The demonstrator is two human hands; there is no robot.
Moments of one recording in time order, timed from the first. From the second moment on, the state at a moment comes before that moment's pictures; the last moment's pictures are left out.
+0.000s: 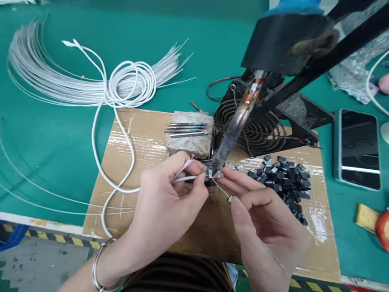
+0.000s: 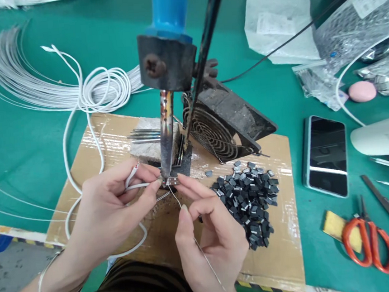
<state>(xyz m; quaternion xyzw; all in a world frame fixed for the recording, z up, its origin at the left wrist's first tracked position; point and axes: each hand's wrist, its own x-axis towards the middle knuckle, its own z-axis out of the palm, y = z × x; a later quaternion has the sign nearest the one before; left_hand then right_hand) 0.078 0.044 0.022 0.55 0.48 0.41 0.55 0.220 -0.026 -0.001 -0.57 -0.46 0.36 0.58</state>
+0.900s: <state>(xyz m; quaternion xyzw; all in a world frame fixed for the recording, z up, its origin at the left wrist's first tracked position) 0.081 0.043 0.031 0.55 0.47 0.43 0.54 0.220 -0.025 0.003 -0.55 -0.47 0.34 0.59</state>
